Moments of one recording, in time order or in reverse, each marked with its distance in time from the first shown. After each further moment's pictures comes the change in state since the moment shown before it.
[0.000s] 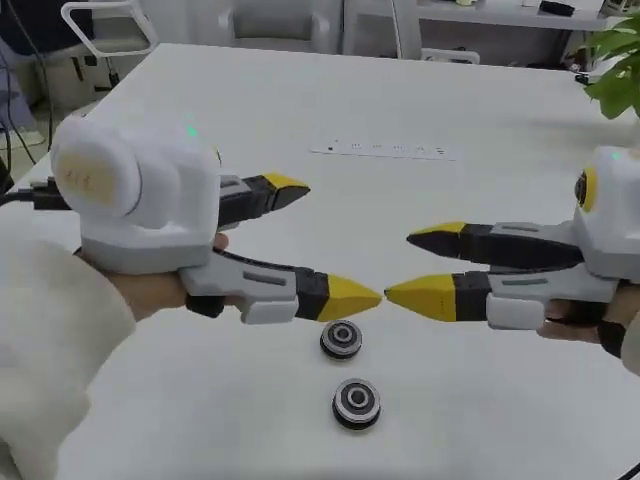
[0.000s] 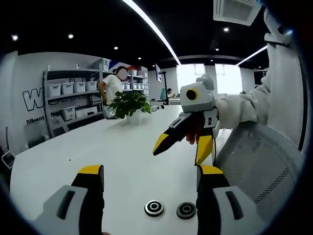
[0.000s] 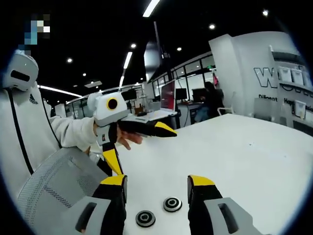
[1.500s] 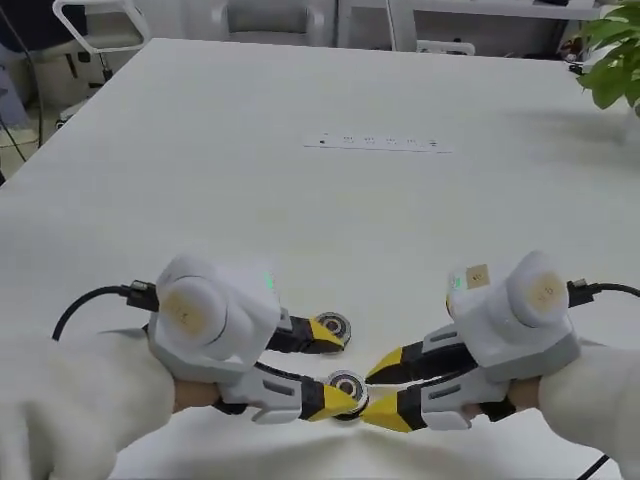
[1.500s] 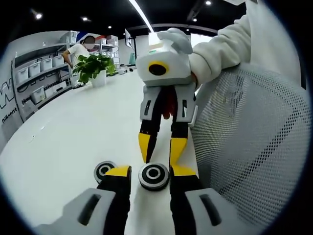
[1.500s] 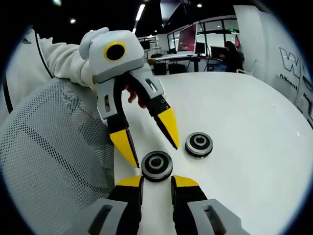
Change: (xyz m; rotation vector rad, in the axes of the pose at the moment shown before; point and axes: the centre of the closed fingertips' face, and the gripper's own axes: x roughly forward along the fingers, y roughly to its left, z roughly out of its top) left arm 0.027 -0.077 -0.117 0.094 0.330 -0.273; right arm 0.022 0.024 -0.137 -0.061 0.452 0.098
